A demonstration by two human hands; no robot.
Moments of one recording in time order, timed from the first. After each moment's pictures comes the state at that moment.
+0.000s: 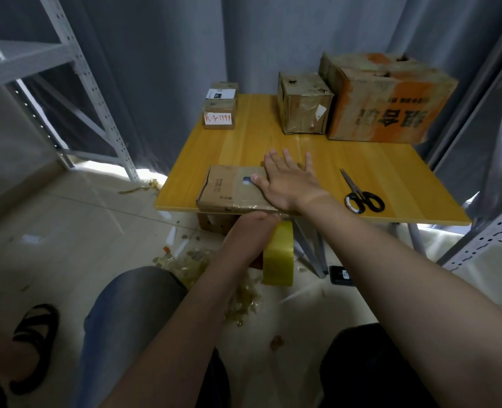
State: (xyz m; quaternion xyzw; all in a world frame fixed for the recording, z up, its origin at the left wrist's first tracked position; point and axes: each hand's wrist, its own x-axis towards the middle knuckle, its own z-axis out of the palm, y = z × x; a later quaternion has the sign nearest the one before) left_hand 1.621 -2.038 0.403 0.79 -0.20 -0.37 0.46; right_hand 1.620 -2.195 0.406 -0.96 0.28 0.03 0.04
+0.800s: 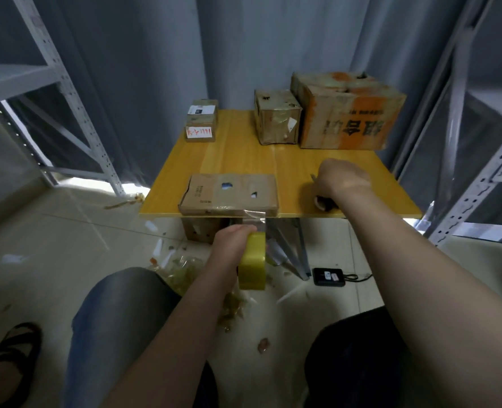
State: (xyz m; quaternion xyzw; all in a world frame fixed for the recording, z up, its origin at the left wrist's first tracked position) left_hand 1.592 -2.033 0.398 0.73 -0.06 -0.38 0.56; right_hand 1.514 -2.234 0.464 -0.85 0.53 0.03 0.07
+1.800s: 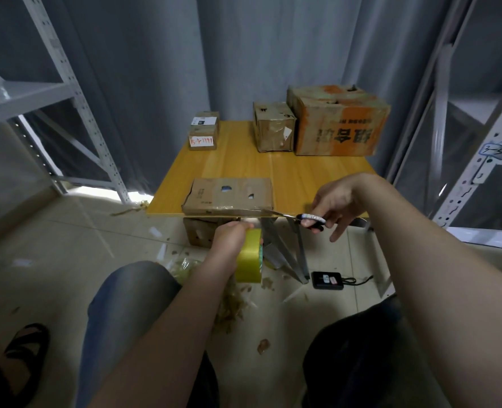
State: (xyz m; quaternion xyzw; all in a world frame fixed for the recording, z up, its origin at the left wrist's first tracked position) left_hand 1.575 -2.026 0.420 0.74 -0.07 -0.36 0.56; right_hand 1.468 -2.242 0.472 -0.77 0.34 0.28 0.47
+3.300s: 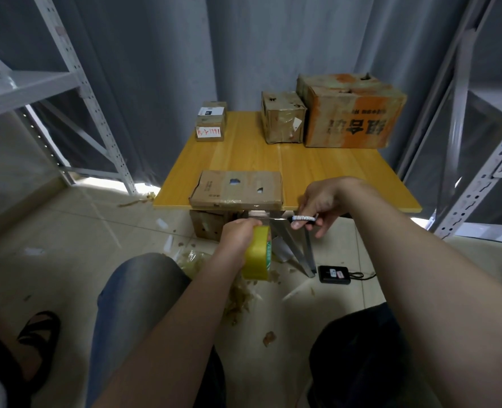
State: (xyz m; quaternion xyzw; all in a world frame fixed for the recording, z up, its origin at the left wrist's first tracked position) left_hand 1.598 -2.038 0.380 0.75 -0.05 -0.36 0.56; right_hand 1.502 -2.221 0.446 -0.80 0.35 0.22 0.44
